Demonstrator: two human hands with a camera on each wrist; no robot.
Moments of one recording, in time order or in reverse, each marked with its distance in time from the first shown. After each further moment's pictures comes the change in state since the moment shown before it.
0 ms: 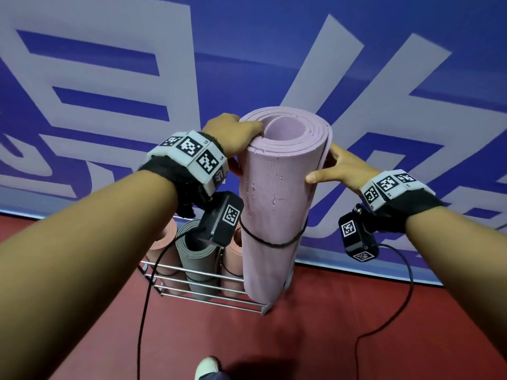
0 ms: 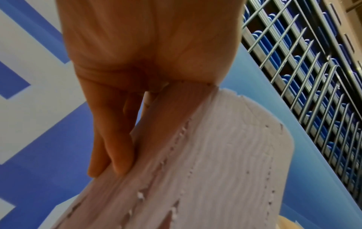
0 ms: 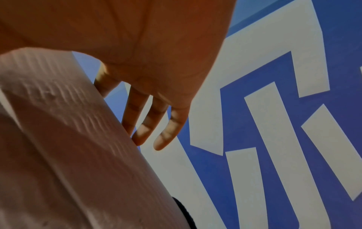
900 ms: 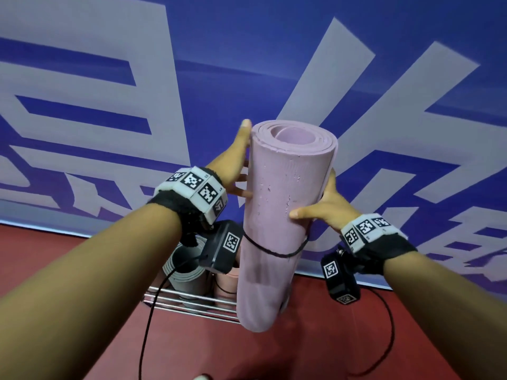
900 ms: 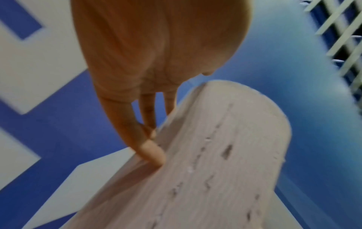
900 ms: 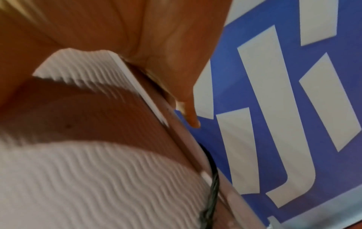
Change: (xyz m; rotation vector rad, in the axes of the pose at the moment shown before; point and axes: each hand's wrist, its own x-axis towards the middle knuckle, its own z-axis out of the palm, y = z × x) left_hand 0.068 -0.018 0.033 -0.316 -0.171 -0.095; right_hand 0.047 0.056 0.014 0.146 0.166 0.153
